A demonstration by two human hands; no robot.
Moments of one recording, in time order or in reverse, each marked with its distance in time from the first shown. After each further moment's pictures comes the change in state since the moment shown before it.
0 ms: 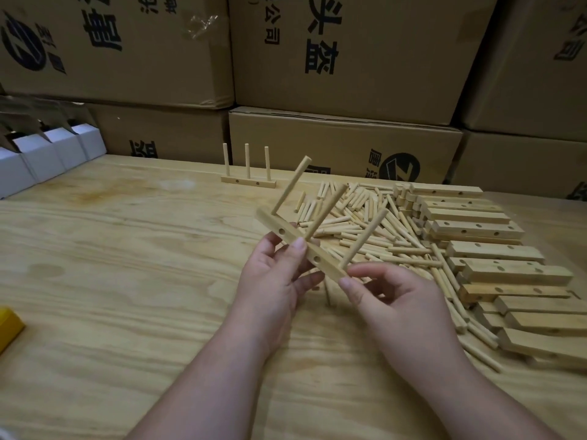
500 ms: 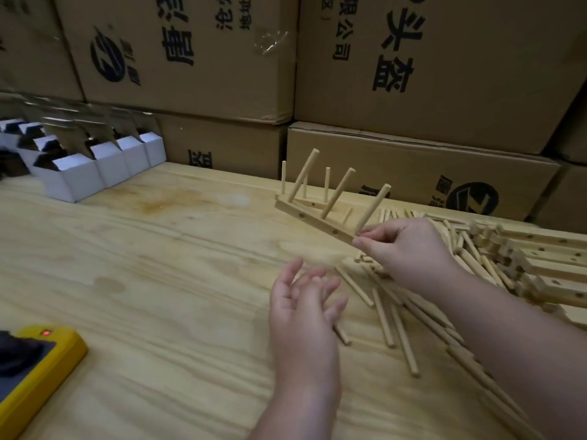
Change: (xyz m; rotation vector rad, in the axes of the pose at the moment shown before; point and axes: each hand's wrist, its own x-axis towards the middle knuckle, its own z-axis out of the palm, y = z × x) left_hand 0.018 0.012 -0.021 -0.181 0.547 0.077; right_hand 0.159 -0.006 0.081 -0.214 -0.291 -0.022
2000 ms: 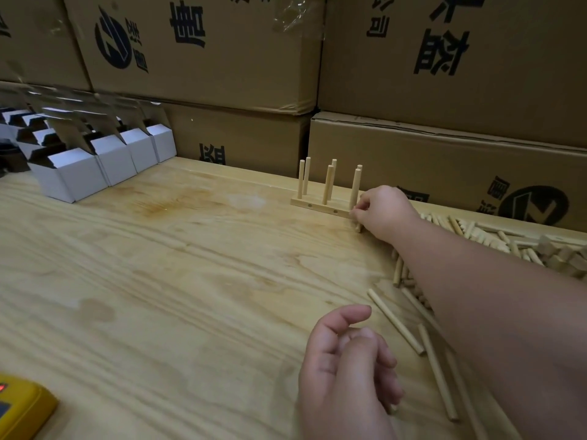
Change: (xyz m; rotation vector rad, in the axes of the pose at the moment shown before) left_hand 0.006 0.015 0.011 0.127 0.064 -0.142; right_hand 0.176 0.033 0.079 -0.534 -0.050 -0.026
